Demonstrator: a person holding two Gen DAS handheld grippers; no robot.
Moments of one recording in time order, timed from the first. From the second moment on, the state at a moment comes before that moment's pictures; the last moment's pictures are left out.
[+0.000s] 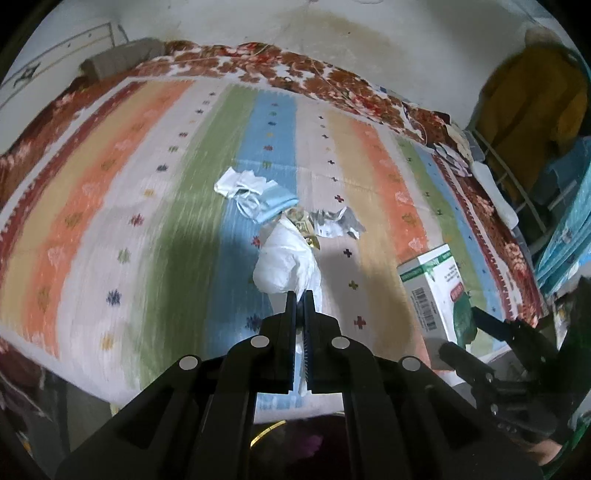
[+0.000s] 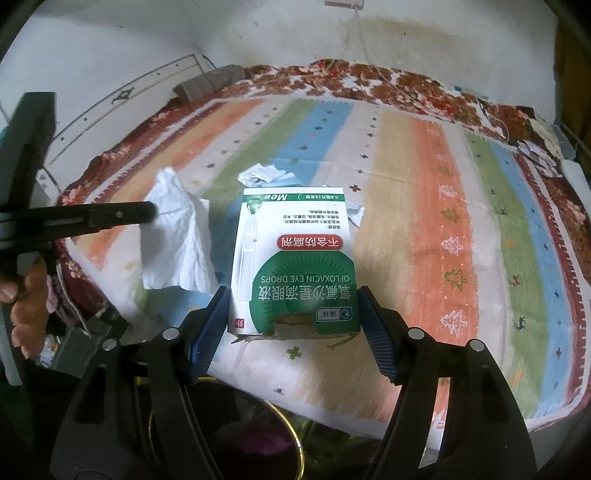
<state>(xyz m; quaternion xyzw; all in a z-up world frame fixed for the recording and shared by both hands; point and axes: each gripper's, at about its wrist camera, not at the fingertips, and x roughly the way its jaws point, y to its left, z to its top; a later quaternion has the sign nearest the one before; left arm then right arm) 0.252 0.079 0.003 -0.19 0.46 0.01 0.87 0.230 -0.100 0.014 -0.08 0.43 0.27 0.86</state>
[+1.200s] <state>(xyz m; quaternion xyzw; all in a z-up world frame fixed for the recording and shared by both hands) 0.126 0.043 0.028 -0.18 0.42 -0.04 0.89 0.090 -0.145 0.020 -0.07 0.40 0.29 0.87</state>
